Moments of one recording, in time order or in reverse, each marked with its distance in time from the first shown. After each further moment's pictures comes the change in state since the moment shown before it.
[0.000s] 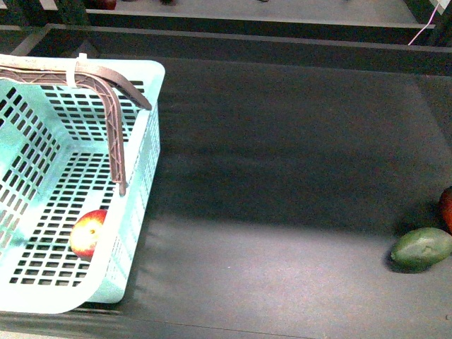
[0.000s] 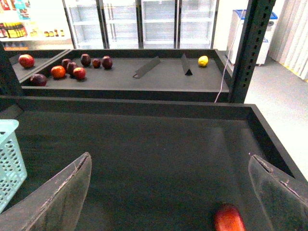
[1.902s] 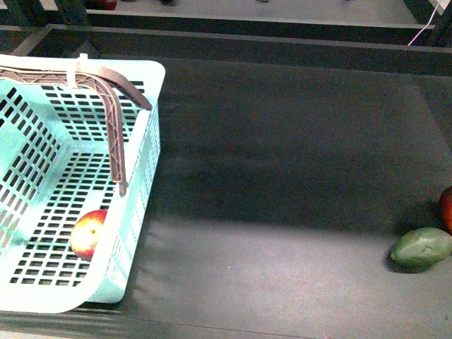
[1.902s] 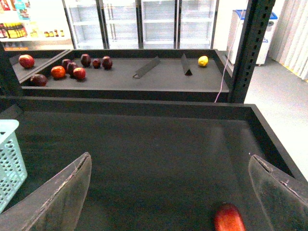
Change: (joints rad) left arm 0.097 -1.105 -0.830 0.374 0.177 1.414; right arm 0.000 0.000 0.000 0.000 0.000 0.000
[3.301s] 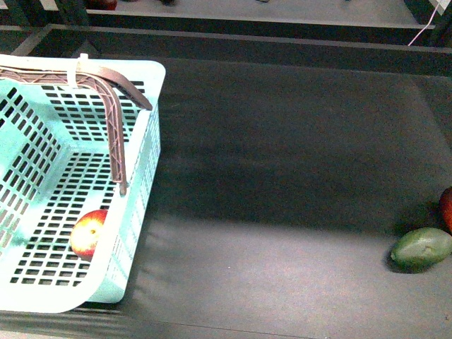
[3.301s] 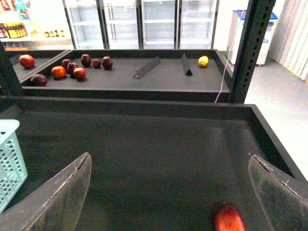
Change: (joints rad) left arm 0.000 -0.298 0.000 -0.304 0.000 0.000; right arm 0.000 0.000 0.000 0.000 0.000 0.000
